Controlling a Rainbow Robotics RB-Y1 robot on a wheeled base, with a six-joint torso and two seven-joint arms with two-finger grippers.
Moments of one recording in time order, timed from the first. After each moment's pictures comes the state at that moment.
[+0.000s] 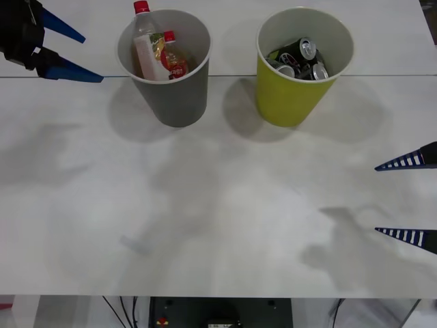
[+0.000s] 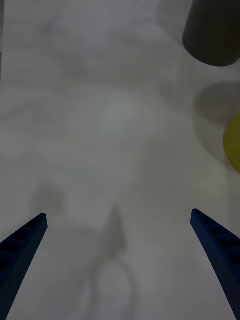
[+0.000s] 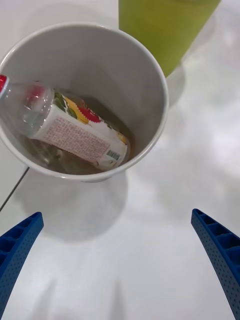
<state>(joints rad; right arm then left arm) 0.26 -1.13 -0.26 -2.01 1.31 -1.13 -0.09 -0.91 1.13 -0.26 -1.43 -1.48 -1.41 0.79</state>
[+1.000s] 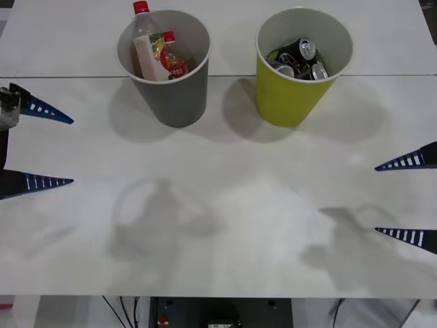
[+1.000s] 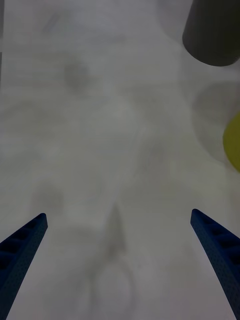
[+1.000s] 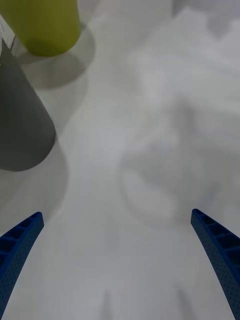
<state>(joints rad) 0.26 -1.13 -0.26 -2.01 1.31 -1.13 -0.09 -0.16 1.07 0.26 -1.91 -1.45 -1.45 0.35</state>
